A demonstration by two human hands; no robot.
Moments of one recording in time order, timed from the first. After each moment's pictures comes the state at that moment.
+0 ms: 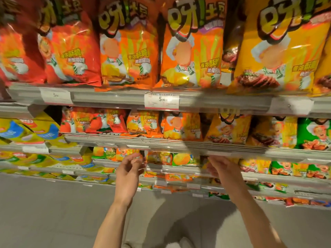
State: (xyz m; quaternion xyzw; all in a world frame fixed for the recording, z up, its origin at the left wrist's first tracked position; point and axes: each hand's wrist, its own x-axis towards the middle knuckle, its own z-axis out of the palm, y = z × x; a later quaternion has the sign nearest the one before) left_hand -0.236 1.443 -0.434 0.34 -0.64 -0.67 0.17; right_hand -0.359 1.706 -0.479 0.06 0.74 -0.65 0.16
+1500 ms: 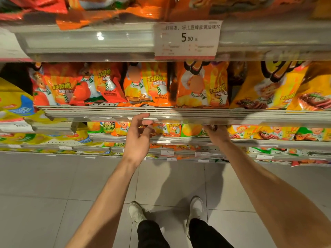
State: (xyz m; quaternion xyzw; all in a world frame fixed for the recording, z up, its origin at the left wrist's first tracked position) left_hand -0.293 1.388 -0.498 0.25 -0.73 -0.63 0.09; right_hand -0.438 1.629 -0.631 0.07 0.86 -0.48 0.18
